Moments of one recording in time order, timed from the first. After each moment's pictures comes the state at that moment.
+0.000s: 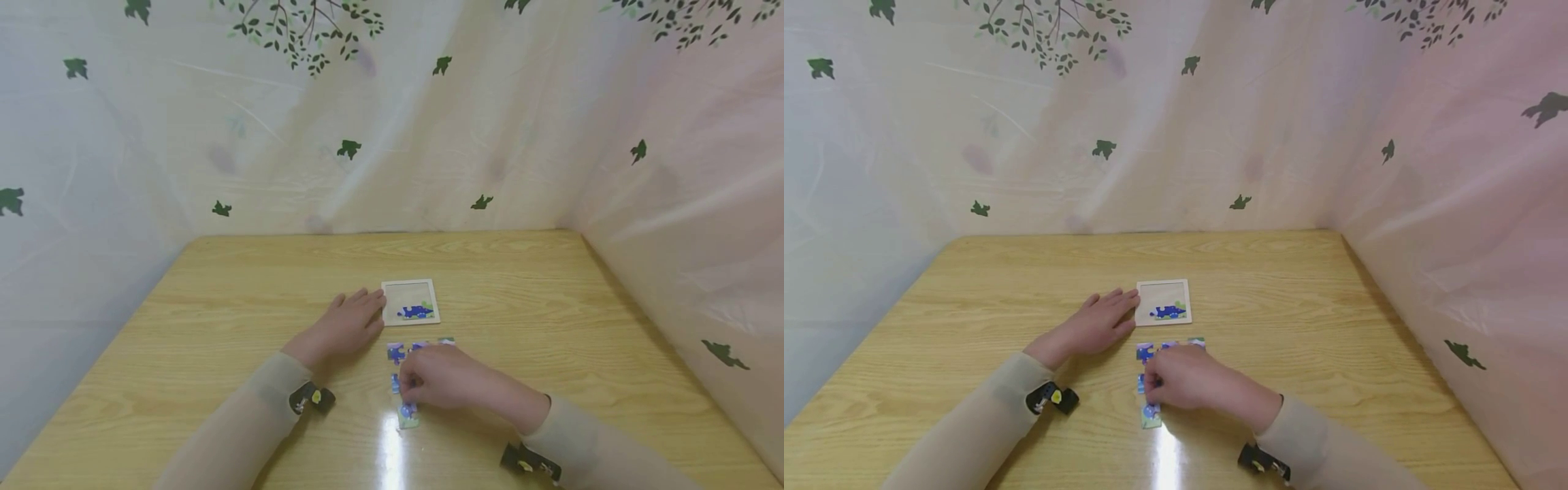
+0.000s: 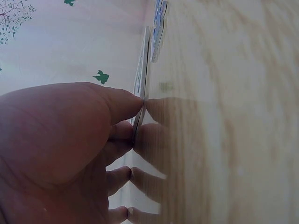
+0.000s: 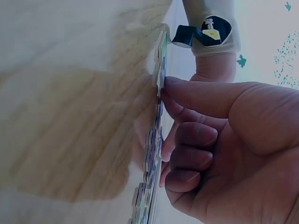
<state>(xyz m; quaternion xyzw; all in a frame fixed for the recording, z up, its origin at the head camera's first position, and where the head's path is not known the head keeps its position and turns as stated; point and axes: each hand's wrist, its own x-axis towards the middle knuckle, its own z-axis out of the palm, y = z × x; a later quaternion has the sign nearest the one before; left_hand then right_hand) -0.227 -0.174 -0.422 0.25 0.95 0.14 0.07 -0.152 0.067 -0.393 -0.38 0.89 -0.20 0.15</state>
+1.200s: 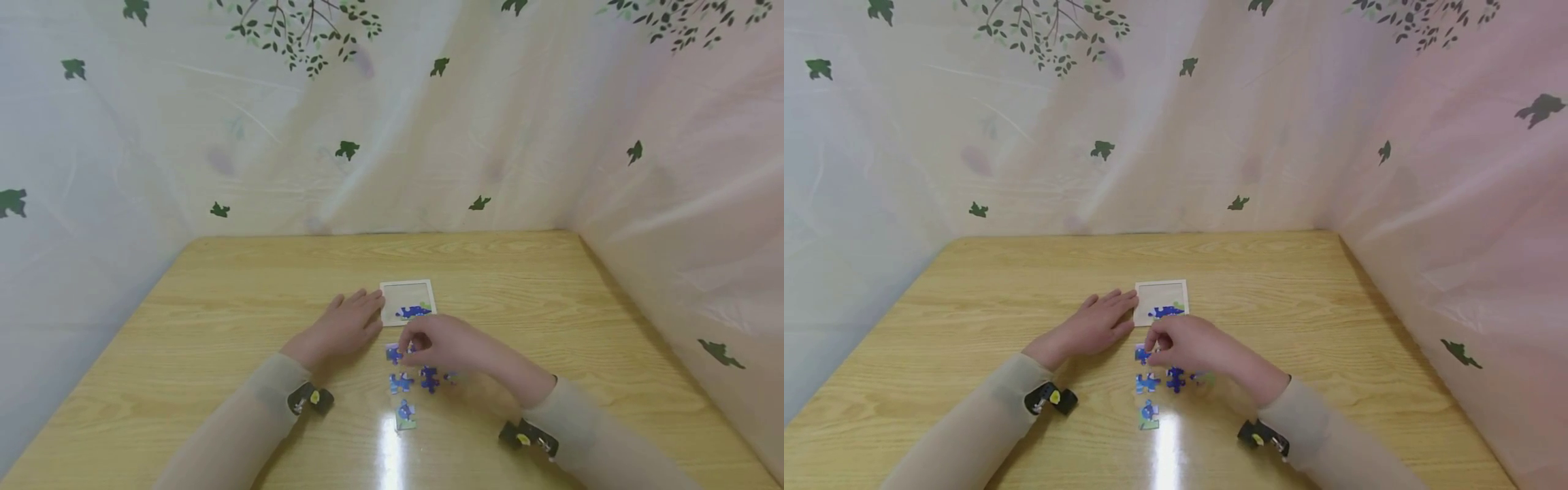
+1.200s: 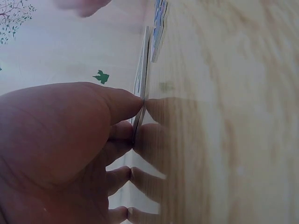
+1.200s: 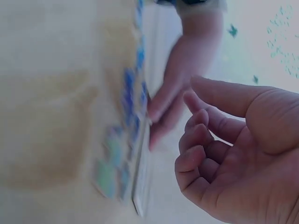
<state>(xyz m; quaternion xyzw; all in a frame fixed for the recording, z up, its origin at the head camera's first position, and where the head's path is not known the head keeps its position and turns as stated) -0.226 -0.173 -0.422 0.25 0.96 0.14 0.08 -0.189 0.080 -0.382 -0.30 0.89 -0.29 0.17</state>
